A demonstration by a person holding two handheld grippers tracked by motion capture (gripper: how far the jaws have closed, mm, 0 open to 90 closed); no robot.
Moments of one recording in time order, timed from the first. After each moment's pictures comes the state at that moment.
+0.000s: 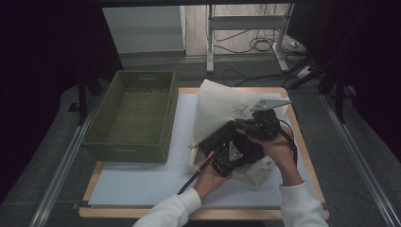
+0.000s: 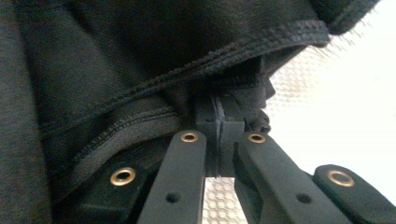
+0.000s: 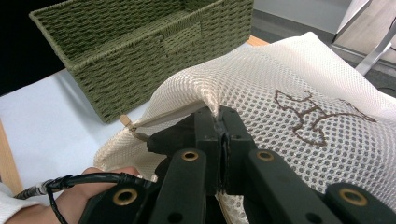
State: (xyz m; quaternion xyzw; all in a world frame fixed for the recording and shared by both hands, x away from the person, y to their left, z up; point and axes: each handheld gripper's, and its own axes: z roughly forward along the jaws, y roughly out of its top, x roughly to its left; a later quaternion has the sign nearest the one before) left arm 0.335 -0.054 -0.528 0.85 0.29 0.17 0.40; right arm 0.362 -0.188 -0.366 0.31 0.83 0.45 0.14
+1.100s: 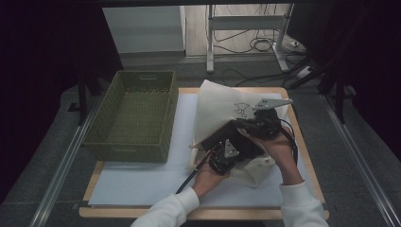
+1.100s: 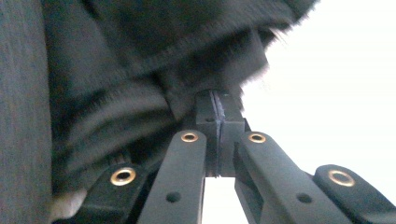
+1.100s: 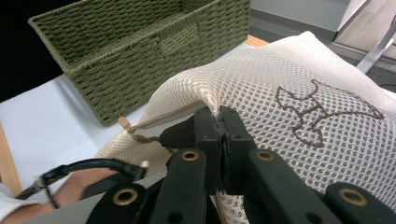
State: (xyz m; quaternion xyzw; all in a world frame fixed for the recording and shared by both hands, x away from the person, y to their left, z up) left arm 0.329 -0.041 -0.526 0.85 0.29 0.15 0.42; right arm 0.366 -0.193 -0.369 0.32 0.82 0.45 0.14
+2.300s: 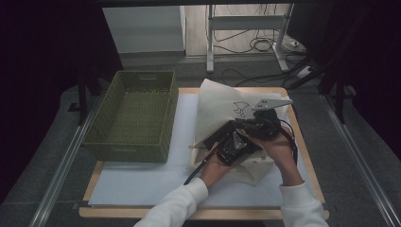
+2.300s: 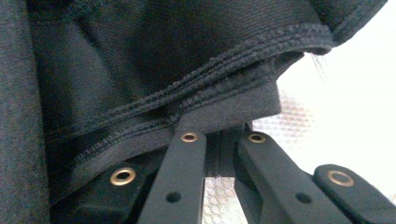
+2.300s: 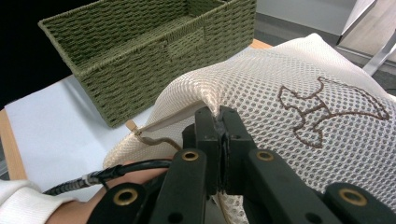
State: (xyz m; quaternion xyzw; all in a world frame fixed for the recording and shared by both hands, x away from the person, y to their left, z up) left arm 0.370 -0.069 -0.524 0.85 0.30 0.20 0.38; right arm 0.362 -0.190 -0.365 0.31 0.82 0.46 0.14
